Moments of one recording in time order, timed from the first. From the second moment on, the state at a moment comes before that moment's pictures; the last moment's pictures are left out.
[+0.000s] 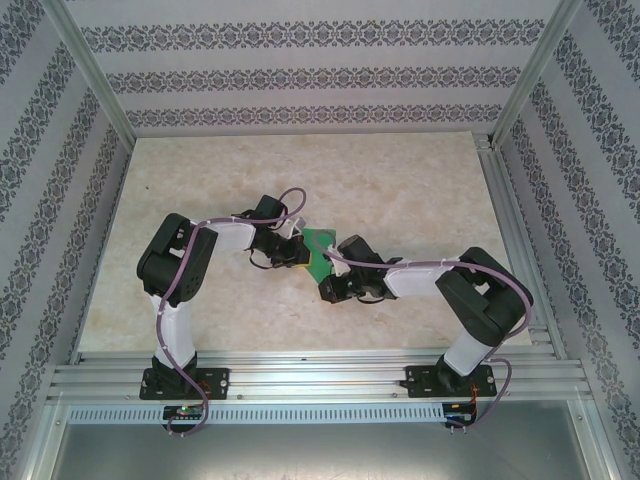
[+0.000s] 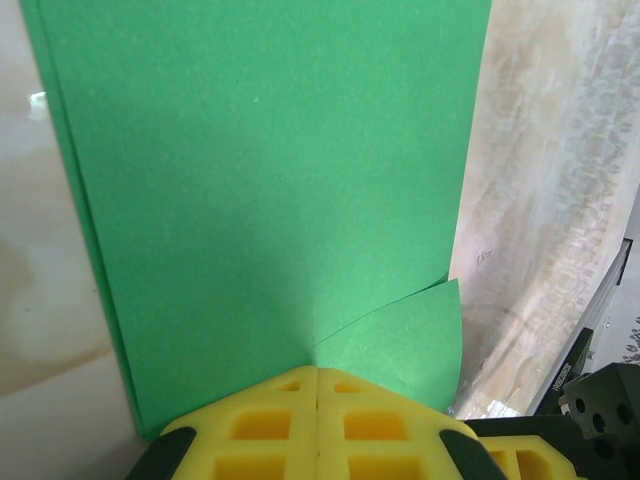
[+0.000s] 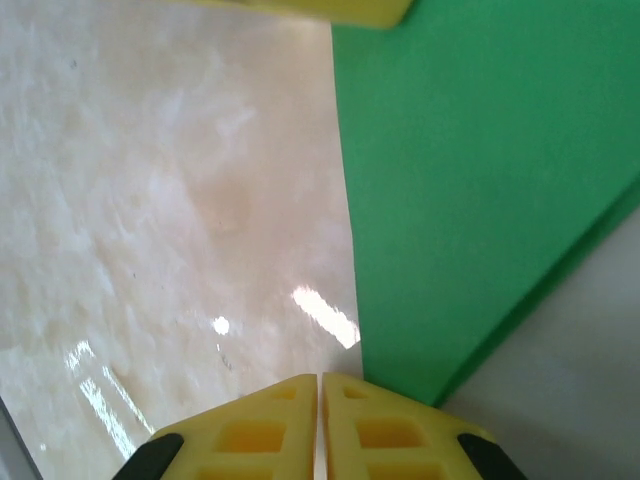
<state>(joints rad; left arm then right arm) -0.45 1.99 1.11 -0.28 0.73 -0.50 0.73 1.66 0.67 0.00 -0.42 0.43</state>
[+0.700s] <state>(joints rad) -0.45 1.99 1.11 -0.28 0.73 -0.50 0.68 1.74 0.87 -0.13 -0.47 0.43</state>
